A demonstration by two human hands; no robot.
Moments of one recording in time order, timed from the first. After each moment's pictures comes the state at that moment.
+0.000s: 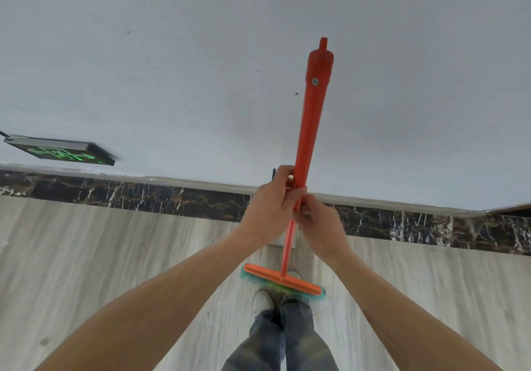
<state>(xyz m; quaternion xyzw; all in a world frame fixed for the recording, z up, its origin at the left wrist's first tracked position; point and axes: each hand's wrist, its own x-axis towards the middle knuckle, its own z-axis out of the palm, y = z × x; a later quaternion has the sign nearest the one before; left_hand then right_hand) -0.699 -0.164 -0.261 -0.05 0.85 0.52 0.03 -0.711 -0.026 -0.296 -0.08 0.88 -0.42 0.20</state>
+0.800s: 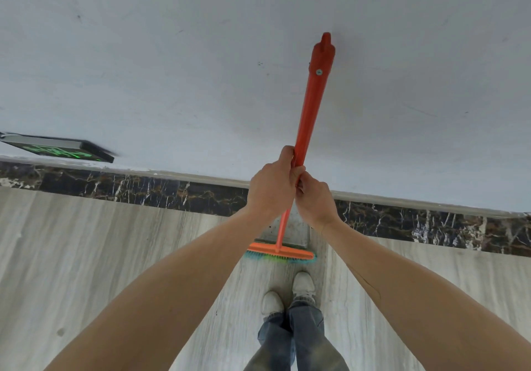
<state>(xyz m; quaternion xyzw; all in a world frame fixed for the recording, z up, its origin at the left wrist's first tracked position) -0.796 -0.190 -0.338 -0.12 0.93 0.34 0.05 -0.813 -0.082 -0.370 -0.08 0.90 -0.36 0.25</state>
